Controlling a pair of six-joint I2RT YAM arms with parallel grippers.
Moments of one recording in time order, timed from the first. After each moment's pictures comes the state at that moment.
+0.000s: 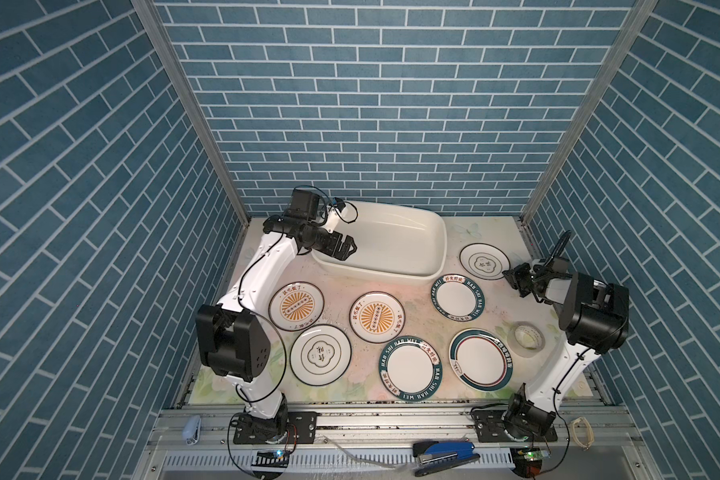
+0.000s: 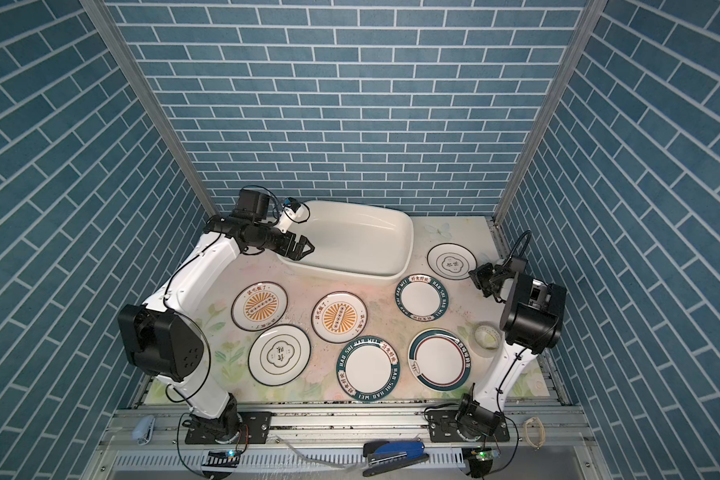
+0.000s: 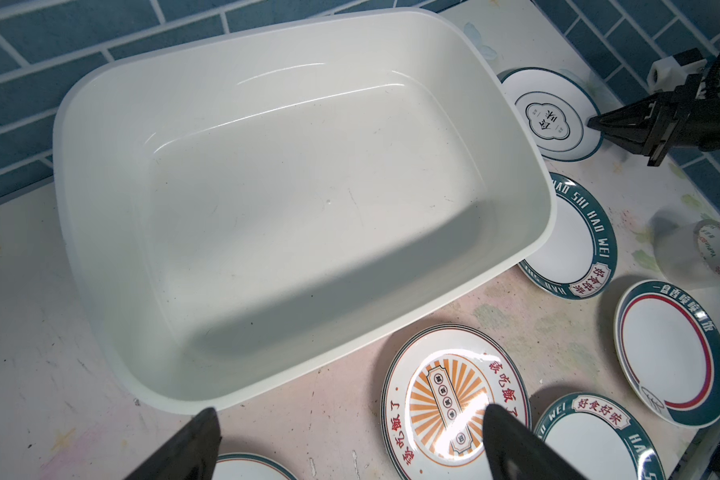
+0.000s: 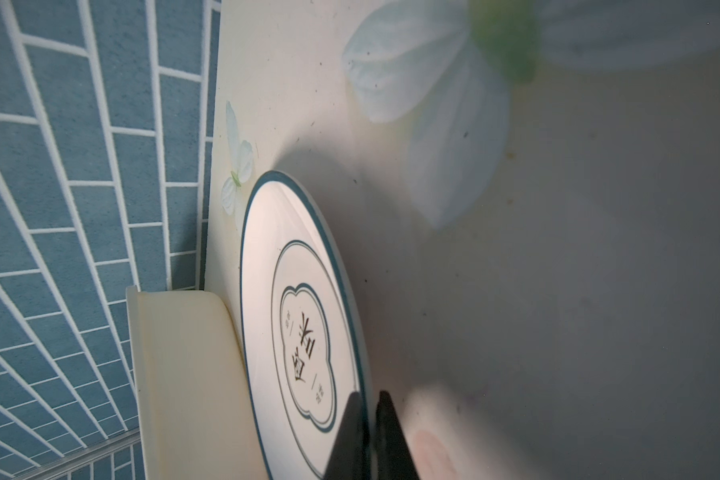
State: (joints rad) left arm -0.23 1.71 1.67 -0.86 0.39 0.20; right arm -0.36 1.97 1.04 0.13 -0.62 0.80
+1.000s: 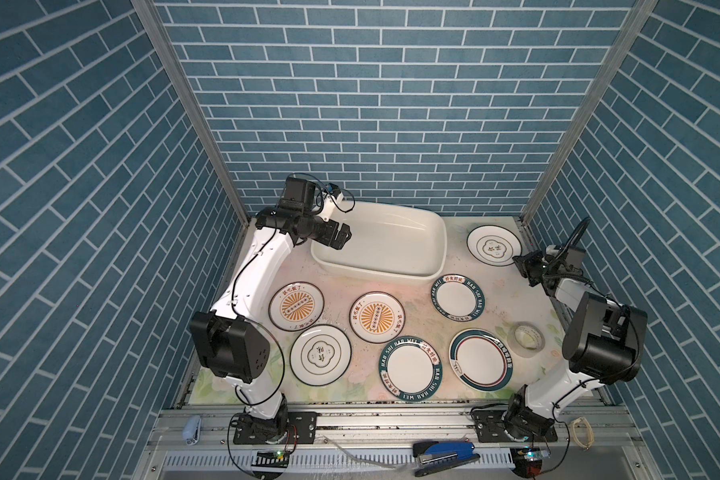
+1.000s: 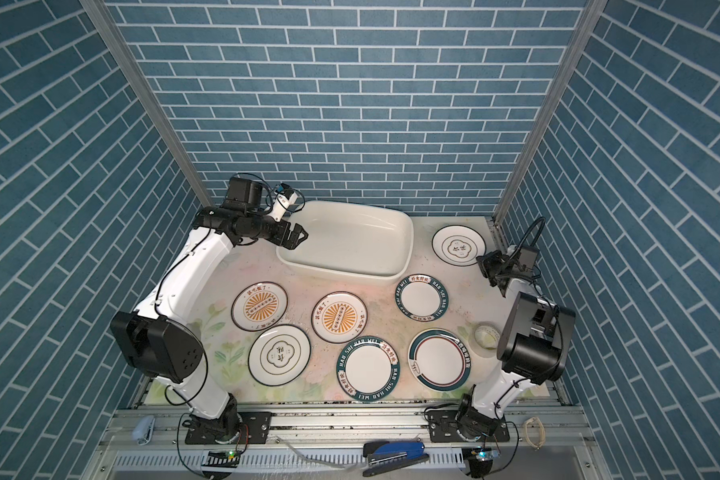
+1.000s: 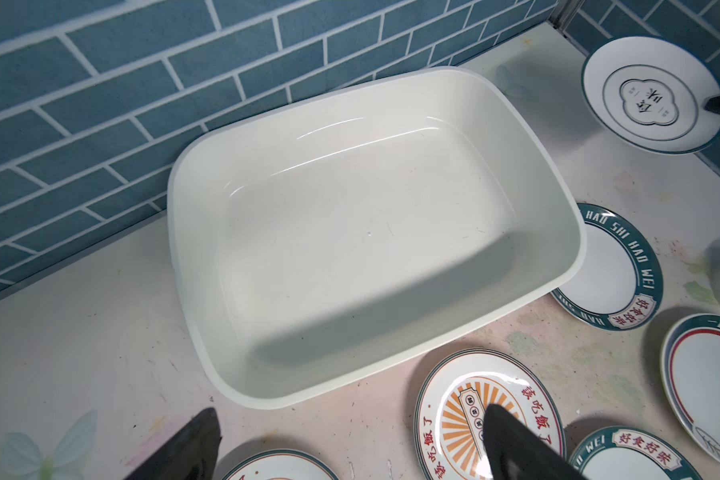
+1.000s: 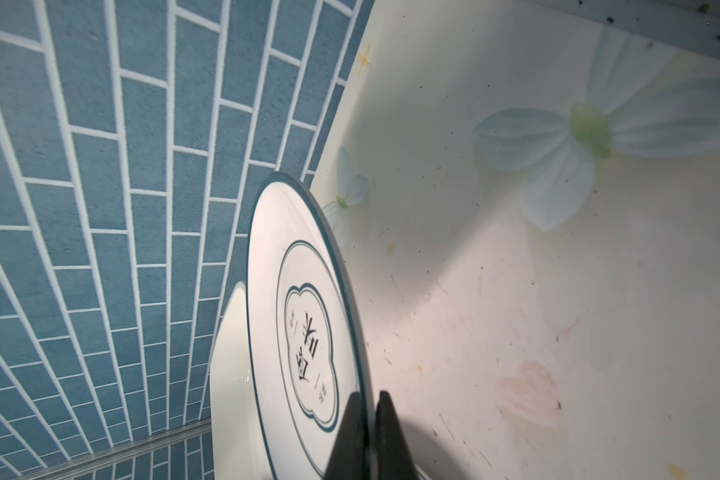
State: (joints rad) left arm -0.23 1.70 1.81 -0.91 0.26 0.21; right arm -0.34 1.69 1.01 0.06 -0.59 0.86
